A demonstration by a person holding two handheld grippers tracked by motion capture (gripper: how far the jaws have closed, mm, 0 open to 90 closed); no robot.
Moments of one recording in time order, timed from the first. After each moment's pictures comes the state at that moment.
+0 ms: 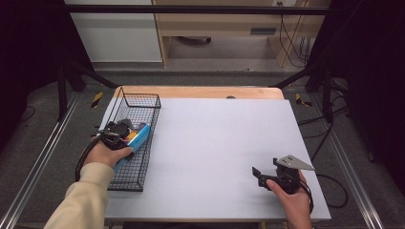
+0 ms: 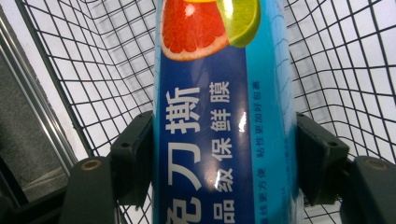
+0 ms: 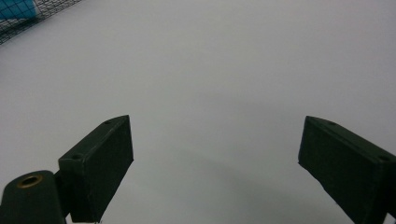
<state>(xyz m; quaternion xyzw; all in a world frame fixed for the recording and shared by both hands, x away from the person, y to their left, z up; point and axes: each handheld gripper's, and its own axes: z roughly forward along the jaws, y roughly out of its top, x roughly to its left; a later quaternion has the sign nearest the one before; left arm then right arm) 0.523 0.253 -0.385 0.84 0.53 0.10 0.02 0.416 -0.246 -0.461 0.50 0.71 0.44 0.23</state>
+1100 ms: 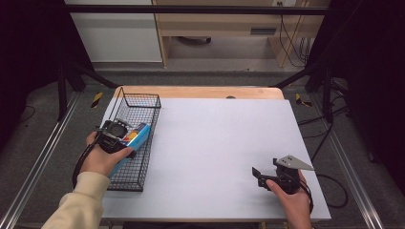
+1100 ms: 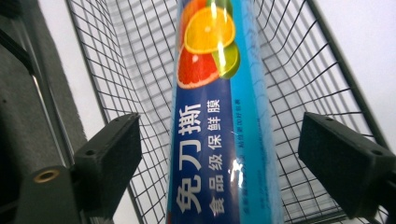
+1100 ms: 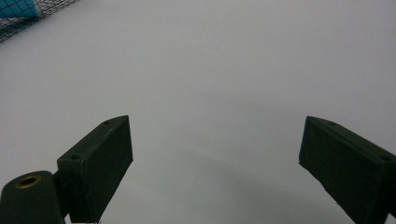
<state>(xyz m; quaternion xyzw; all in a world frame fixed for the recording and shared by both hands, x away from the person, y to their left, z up) 0.496 0.248 -0.359 0.84 0.50 0.20 0.10 0.417 -0.246 -0.461 0.49 0.72 0.44 0.23</state>
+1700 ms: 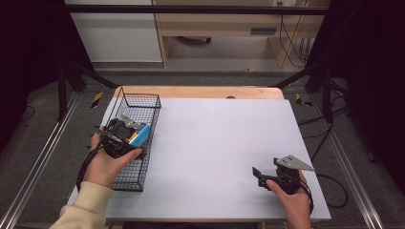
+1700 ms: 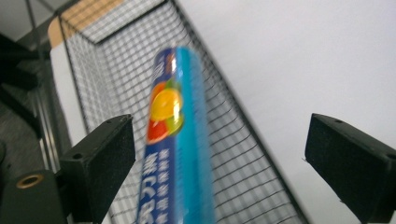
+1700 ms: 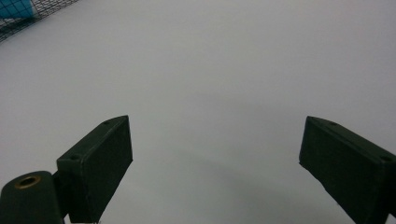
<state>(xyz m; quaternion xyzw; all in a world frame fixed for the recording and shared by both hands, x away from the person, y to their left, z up) 0.468 0.210 -0.331 0.84 0.43 0.25 0.21 0.416 -0.246 -0.461 0.50 0.71 0.44 0.24</state>
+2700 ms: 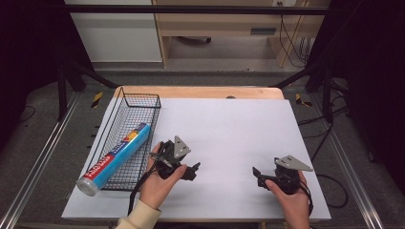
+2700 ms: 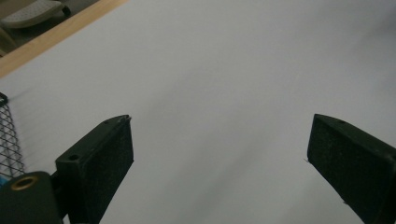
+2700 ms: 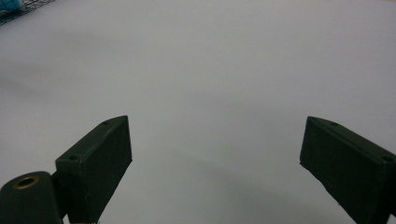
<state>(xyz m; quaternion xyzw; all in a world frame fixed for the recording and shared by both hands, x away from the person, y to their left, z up) 0.449 0.105 -0.409 0.85 0.31 0.22 0.35 0.415 -0.243 -0.461 0.49 0.72 0.42 0.25</state>
